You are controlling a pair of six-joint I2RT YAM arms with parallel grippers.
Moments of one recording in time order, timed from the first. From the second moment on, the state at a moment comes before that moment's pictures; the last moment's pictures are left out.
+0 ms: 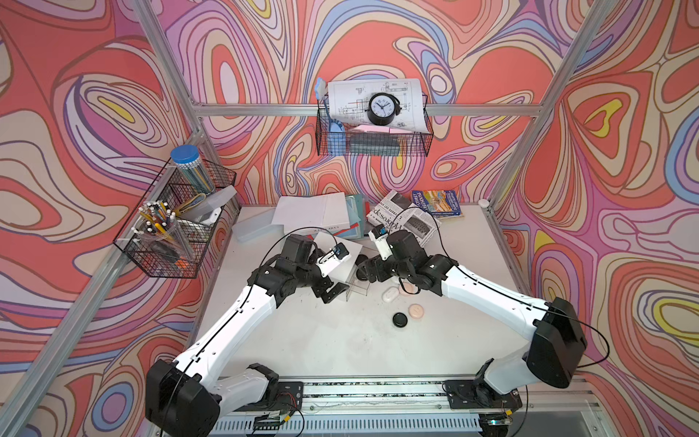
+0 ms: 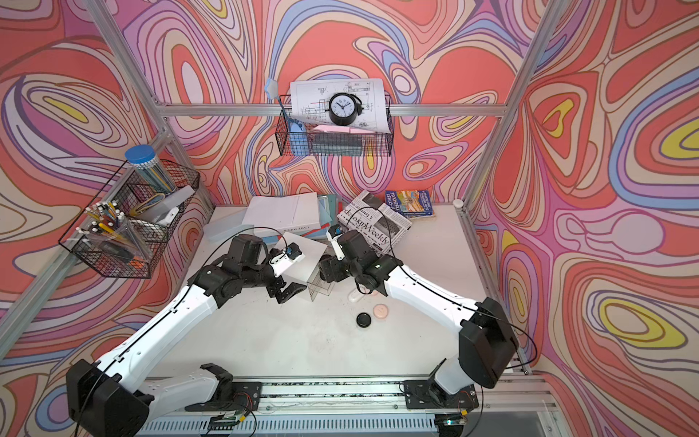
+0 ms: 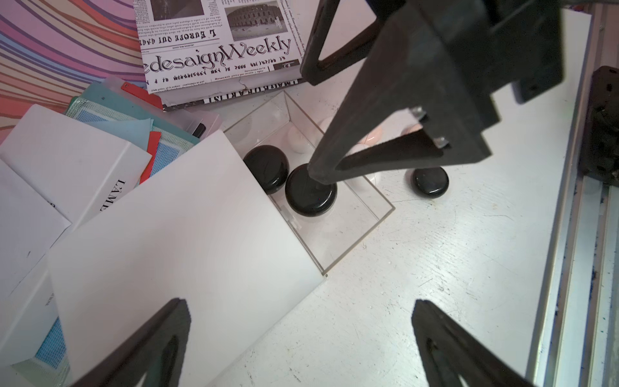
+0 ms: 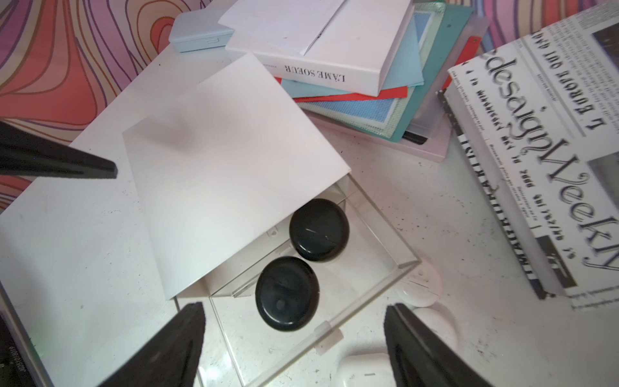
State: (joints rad) left arm -0.43 1.17 1.01 -0.60 0.41 0.49; right arm 0.73 1.49 1.20 -0.38 0.02 0.18
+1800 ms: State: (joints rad) left arm -0.62 1.18 0.96 -0.59 0.32 0.55; right arm 0.75 1.70 1.03 -0.84 -0.06 0.46
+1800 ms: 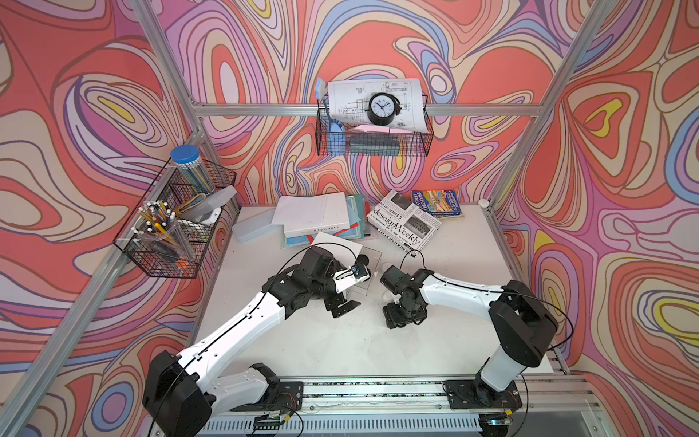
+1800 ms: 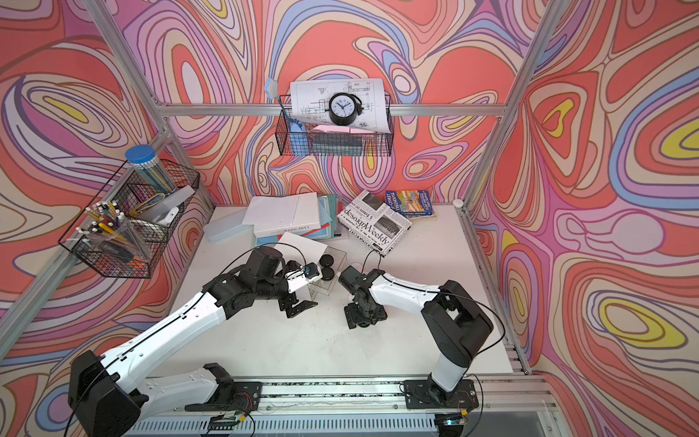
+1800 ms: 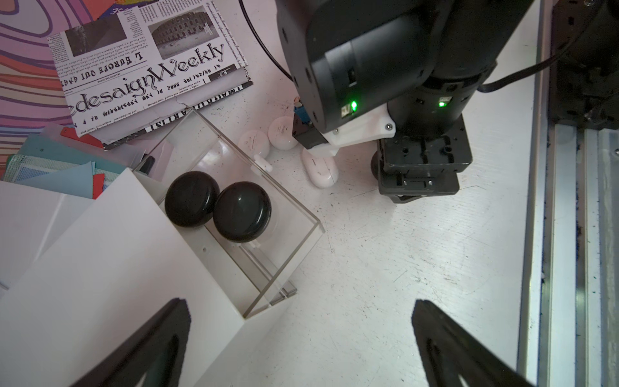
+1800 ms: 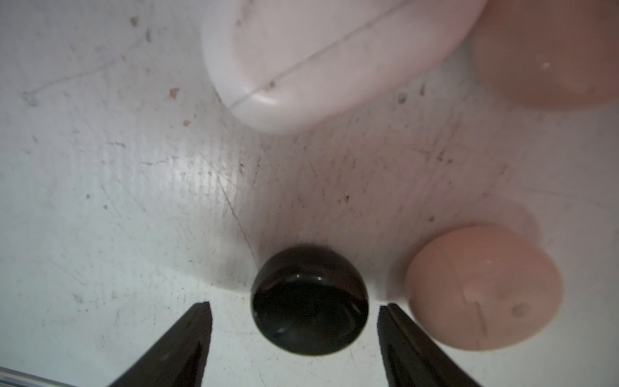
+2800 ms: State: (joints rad) left arm -0.62 1.19 0.96 -0.62 0.34 0.57; right arm 0.75 1.74 1.03 -0.80 -0.03 0.48
